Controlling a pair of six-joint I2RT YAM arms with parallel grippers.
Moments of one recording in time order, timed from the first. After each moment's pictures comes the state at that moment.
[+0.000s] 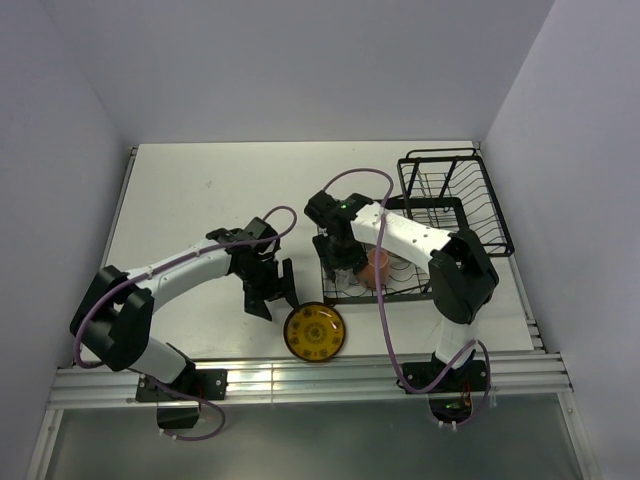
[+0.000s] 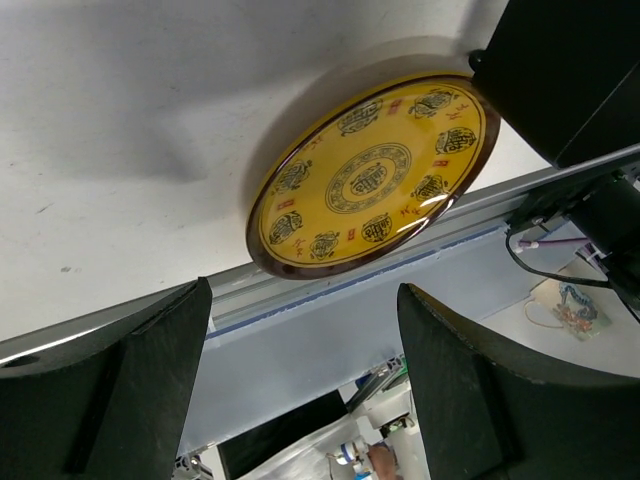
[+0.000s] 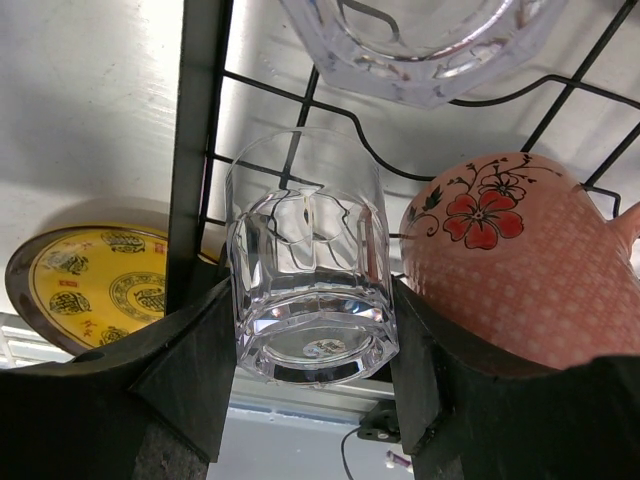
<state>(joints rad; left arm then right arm) -0.65 1.49 0.94 -0.79 0.41 -0.81 0.76 1.81 1.42 -1.04 0.08 0.41</state>
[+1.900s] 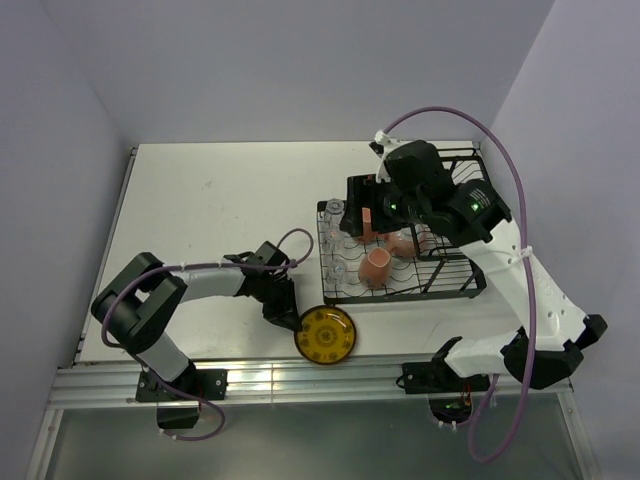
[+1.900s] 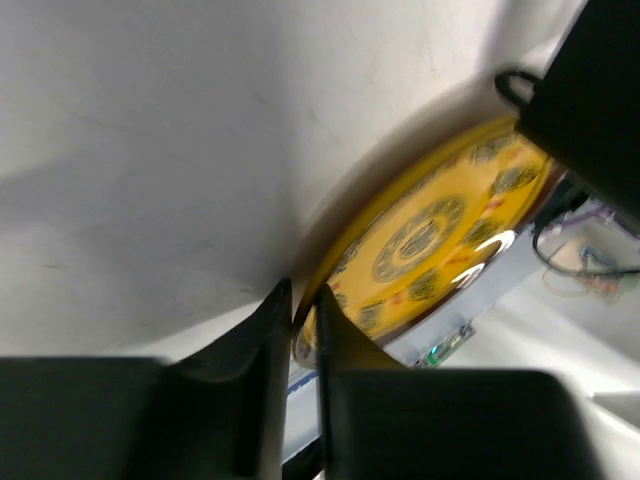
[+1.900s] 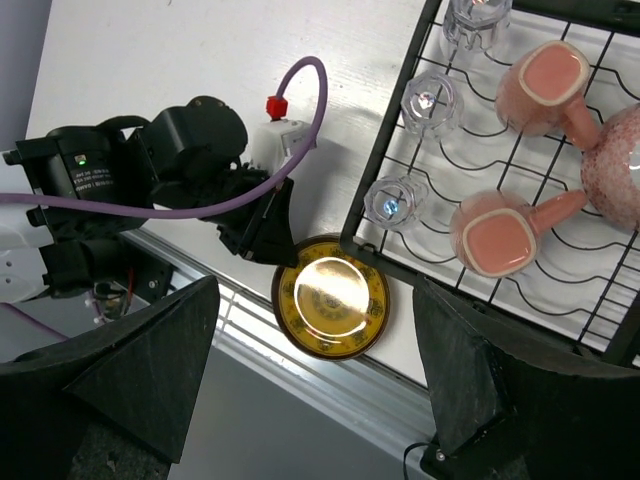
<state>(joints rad) -0.72 1.63 0.73 -0.33 0.51 -0.81 0.69 1.31 1.73 -1.14 -0.01 0.44</state>
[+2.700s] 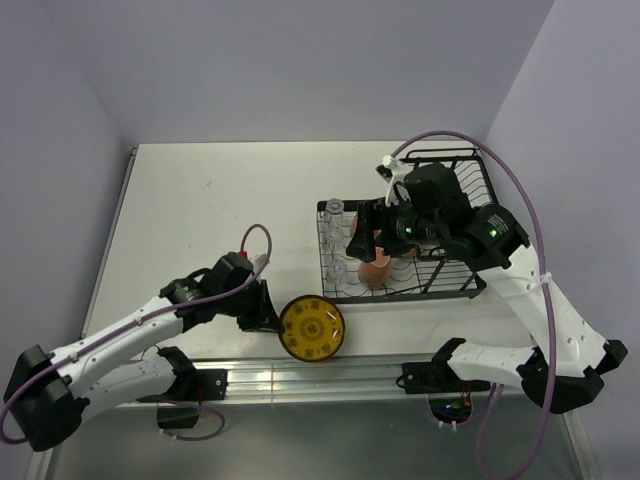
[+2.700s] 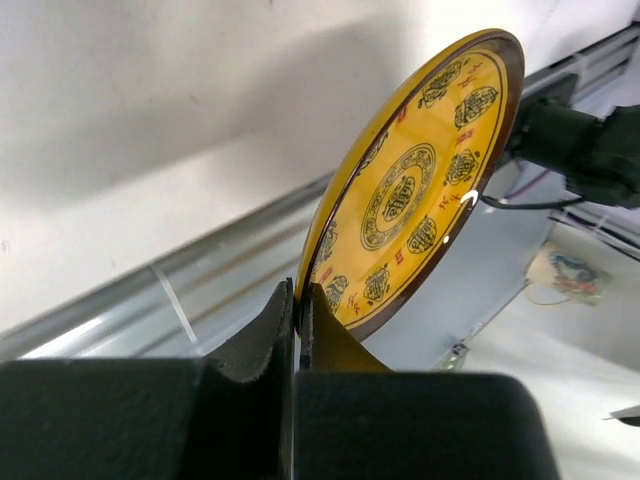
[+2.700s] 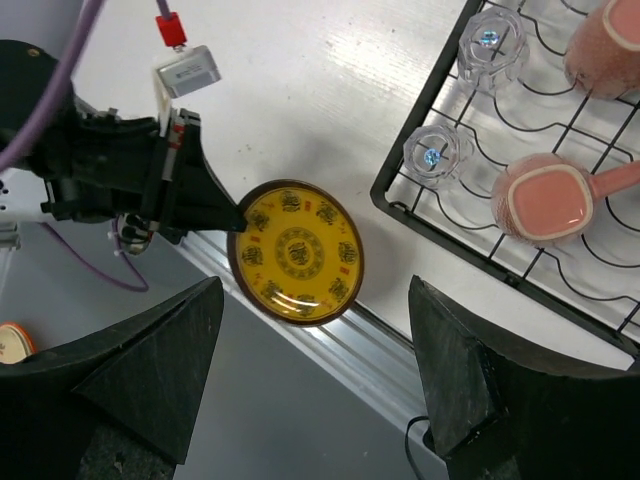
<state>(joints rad) -0.79 0.99 0.61 -0.54 0.37 -0.92 0.68 1.15 1.54 -1.12 -0.17 0.41</state>
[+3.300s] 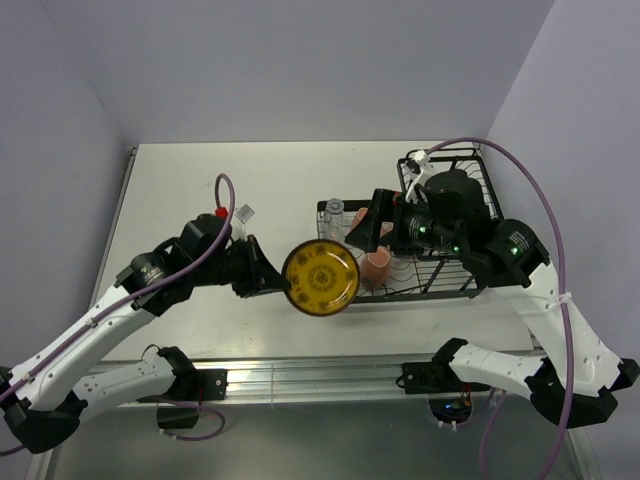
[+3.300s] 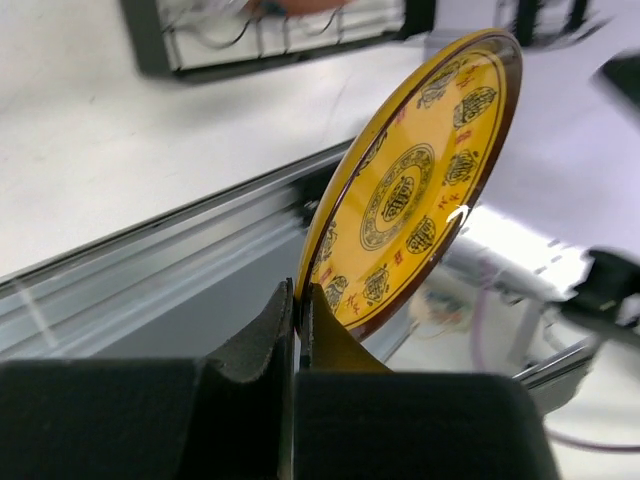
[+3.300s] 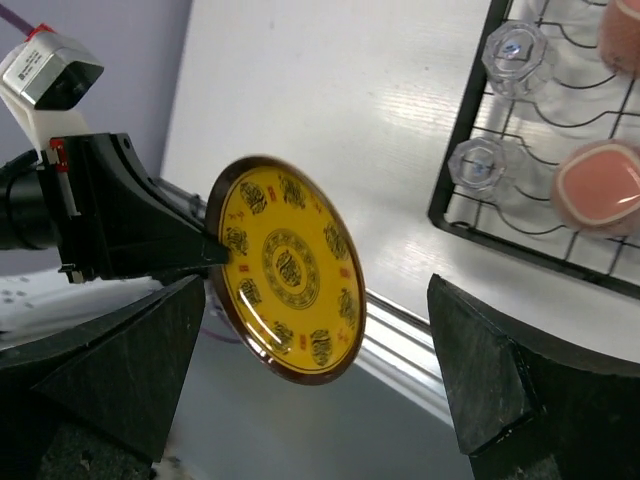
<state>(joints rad) -0.80 0.92 1.05 -0.78 0.28 -1.06 0.67 1.04 1.49 -1.03 -0.12 0.66</state>
